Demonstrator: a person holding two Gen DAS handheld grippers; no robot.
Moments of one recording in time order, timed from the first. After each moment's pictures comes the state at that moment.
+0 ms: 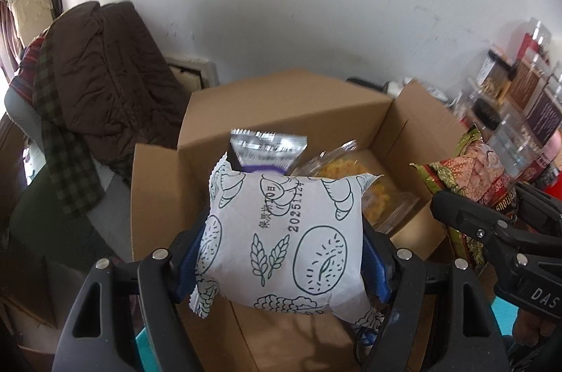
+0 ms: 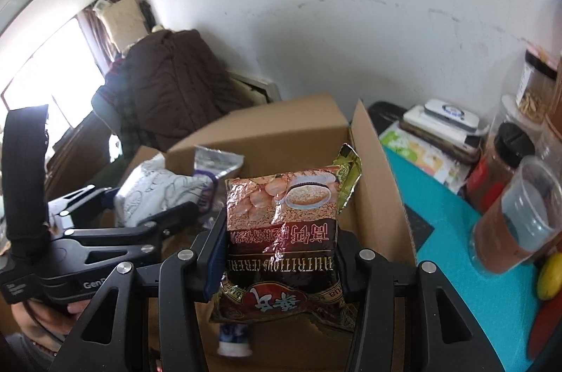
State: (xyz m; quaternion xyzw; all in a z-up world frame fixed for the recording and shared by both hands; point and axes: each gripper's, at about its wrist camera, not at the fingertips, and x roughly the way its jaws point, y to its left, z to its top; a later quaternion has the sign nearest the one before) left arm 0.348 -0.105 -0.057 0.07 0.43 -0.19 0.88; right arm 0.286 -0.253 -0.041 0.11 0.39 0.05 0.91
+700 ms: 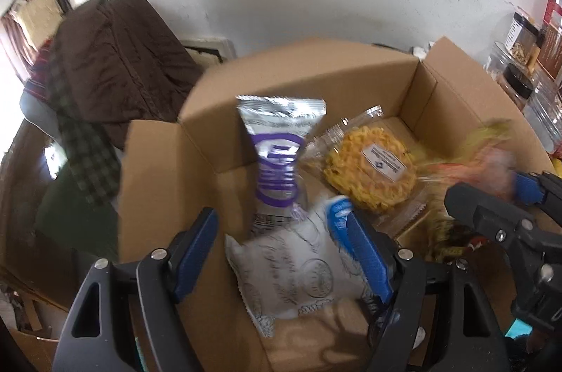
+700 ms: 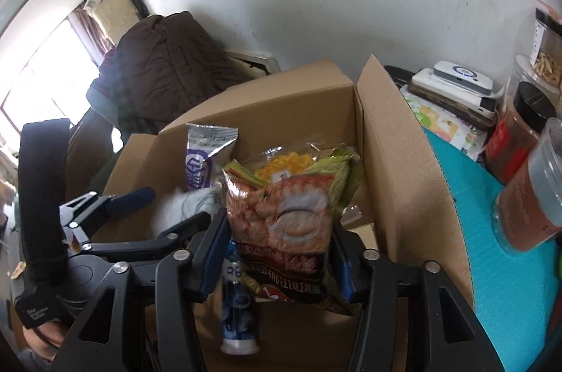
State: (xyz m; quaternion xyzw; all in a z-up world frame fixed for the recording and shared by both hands) left arm 0.344 -0.122 -0.073 0.13 0.45 -0.13 0.87; right arm 0.294 -0.253 -0.059 0.13 0.41 0.05 0.90
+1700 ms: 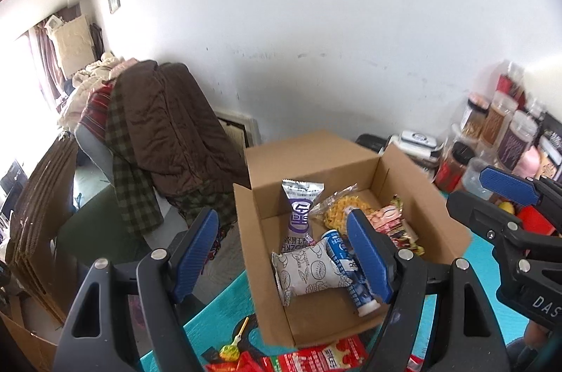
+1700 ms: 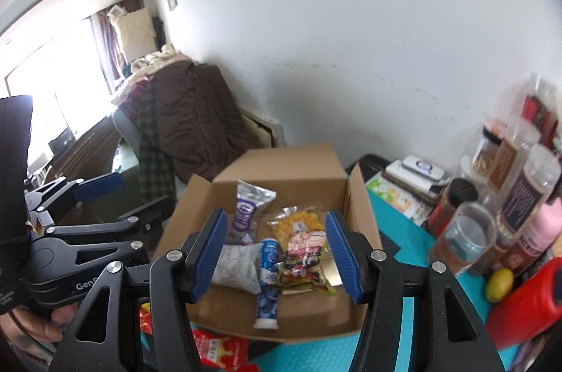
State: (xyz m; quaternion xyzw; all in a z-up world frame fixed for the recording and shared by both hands) left arm 0.245 -0.063 0.064 0.08 0.32 -0.14 0.93; right arm 0.201 -0.202 0.072 0.04 0.30 0.03 0.95
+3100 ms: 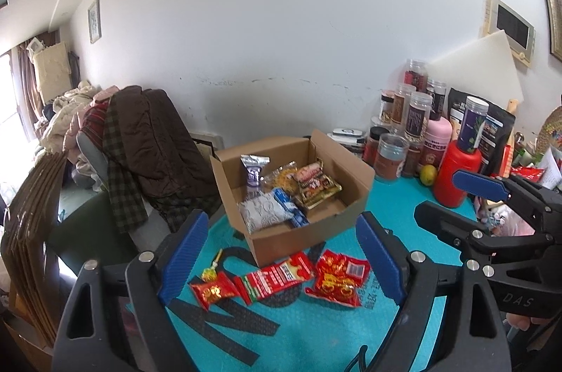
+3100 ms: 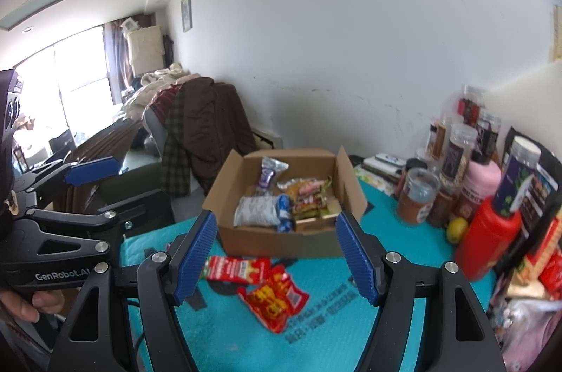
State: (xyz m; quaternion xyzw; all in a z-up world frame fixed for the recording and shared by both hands) left arm 0.060 -0.018 0.073 0.08 0.26 -0.23 0.93; right arm 0.008 -0.160 0.069 0.02 0.25 0.01 0.97
